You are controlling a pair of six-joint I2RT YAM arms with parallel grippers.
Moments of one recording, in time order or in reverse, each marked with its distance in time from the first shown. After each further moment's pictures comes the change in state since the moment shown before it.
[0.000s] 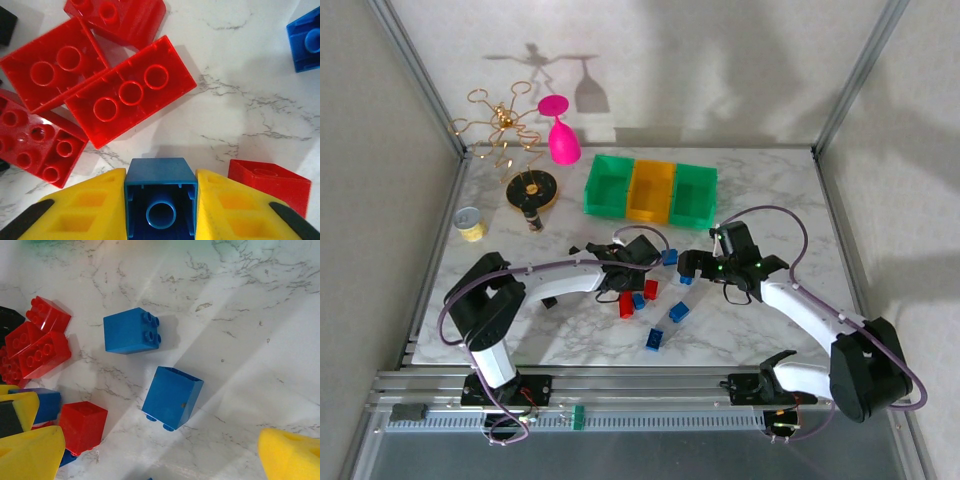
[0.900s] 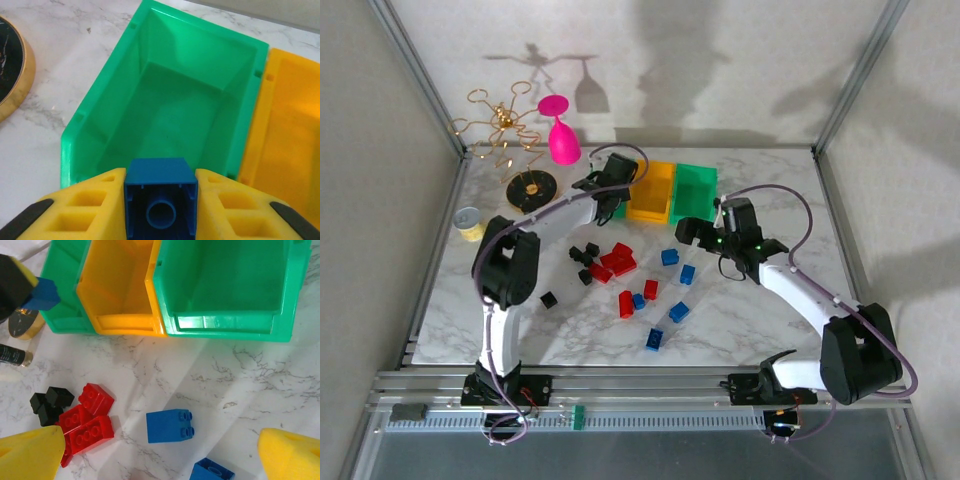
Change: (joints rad) left arm 0.366 0.332 0.525 0.174 -0.188 0.179; right arm -0.061 0.097 0.124 0.182 -0.008 0.054
